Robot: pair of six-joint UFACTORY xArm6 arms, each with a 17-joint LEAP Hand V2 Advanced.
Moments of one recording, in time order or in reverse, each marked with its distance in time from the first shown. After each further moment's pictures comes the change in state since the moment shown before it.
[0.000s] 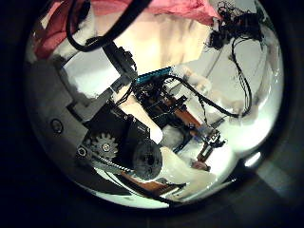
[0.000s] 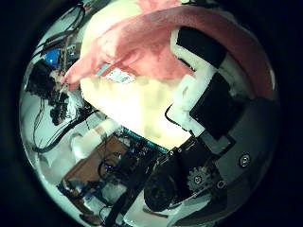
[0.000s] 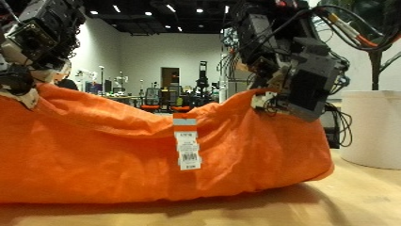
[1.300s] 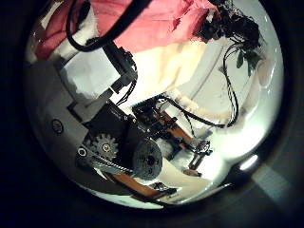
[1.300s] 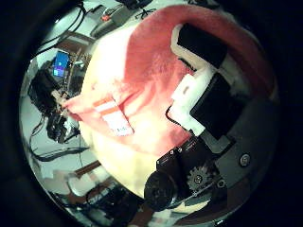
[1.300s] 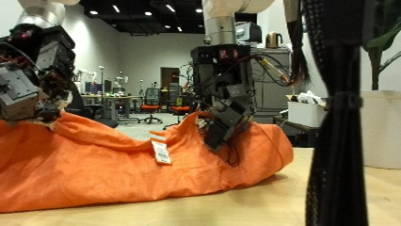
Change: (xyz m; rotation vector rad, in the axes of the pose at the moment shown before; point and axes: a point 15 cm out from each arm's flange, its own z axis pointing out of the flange) left arm -0.087 -0.106 -0.018 0.044 0.150 -0.139; right arm 0.000 -0.239 0.011 0.368 0.036 0.043
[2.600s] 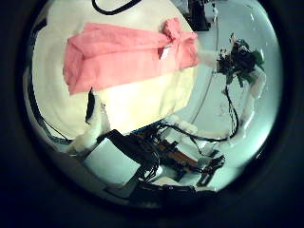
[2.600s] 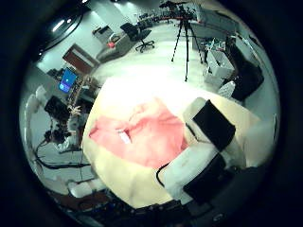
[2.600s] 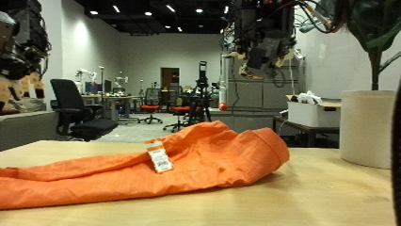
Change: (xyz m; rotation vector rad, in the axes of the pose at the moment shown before) left arm -0.008 0.055 -0.024 0.332 0.038 -0.105; right arm 0.113 0.045 -0.151 0.130 0.048 0.104
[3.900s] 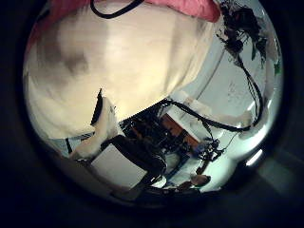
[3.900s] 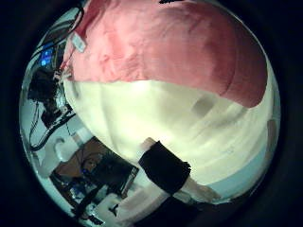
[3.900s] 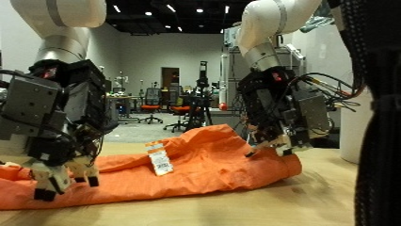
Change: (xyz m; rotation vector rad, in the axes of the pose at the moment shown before) left arm 0.093 0.012 0.167 -0.302 -0.028 0.165; right arm -0.015 0.142 0.184 -0.629 -0.002 -0.287
